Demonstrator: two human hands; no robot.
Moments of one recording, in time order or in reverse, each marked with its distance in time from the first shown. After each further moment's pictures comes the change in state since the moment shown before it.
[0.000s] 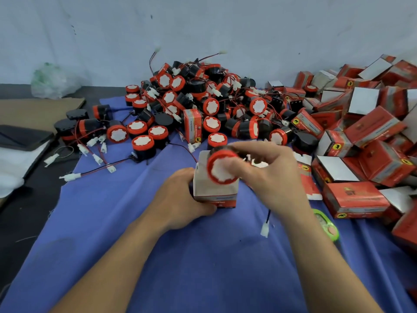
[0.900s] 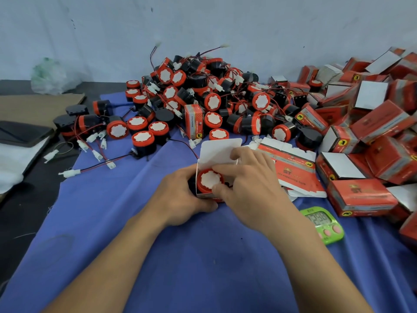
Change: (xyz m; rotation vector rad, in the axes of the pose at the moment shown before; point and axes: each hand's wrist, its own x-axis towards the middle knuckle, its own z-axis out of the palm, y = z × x) left_hand -0.002 -0.003 -0.001 -0.096 -0.010 -0.007; right_hand -0.011 0.001 0.021 -0.803 -0.336 -0.046
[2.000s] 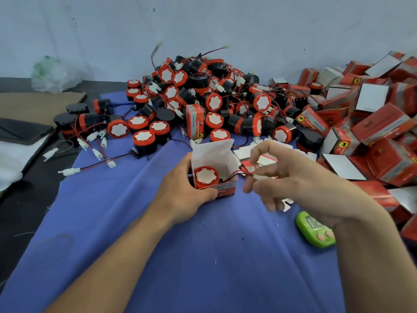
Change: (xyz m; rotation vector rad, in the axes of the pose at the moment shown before) left_hand 0.003 -0.001 0.006 -0.108 0.159 -0.008; right_hand -0.014 0.044 -0.058 0.995 -0.344 0.114
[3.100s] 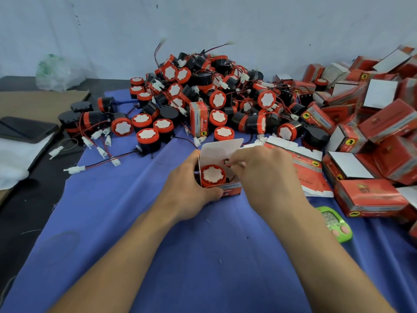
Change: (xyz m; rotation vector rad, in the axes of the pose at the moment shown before) left_hand 0.004 0.001 0.001 0.022 -0.037 -0.015; right_hand 0.035 -0.003 0.060 -1.050 0.509 -0.139
